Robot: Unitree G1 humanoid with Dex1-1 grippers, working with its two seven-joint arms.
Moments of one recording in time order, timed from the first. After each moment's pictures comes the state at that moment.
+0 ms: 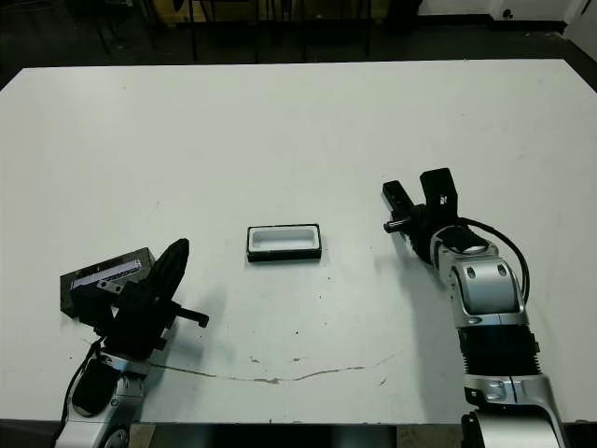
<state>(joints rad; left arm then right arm) 0.29 0.10 -0.09 -0.21 -0.20 -0.22 -0.28 -0.42 -0.40 -0.02 0.13 0.10 0.80 0.29</state>
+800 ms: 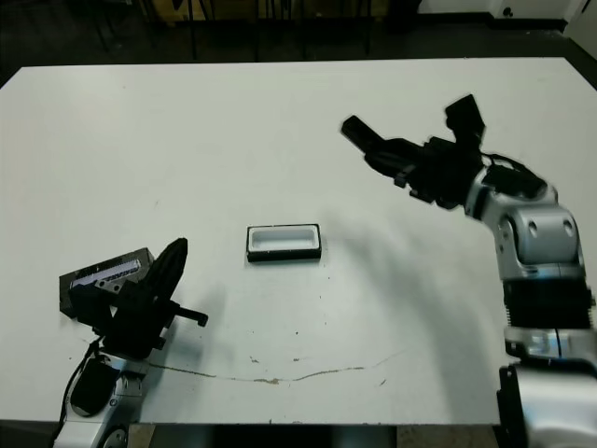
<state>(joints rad) 0.29 0.10 -0.08 -0.24 -0.19 -0.19 -0.27 -0.69 -0.60 0.06 0.26 0.25 0.42 1.00</state>
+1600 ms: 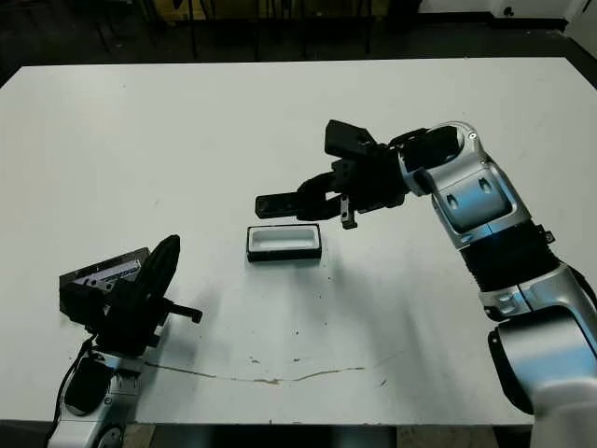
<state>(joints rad) 0.29 0.10 -0.06 -0.22 -0.20 -0.19 -0.27 -0.85 -0.60 0.42 0.25 0.06 0.36 1.31</state>
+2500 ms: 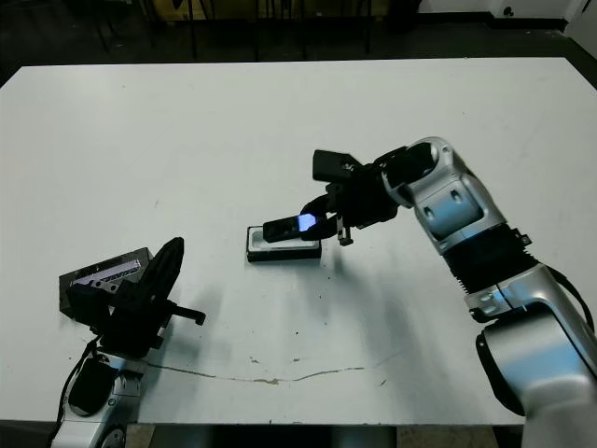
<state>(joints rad) 0.30 0.10 -0.08 -0.24 -0.18 -0.19 -0.25 -0.85 -0.55 0.49 0.36 -0.05 0.34 1.34</state>
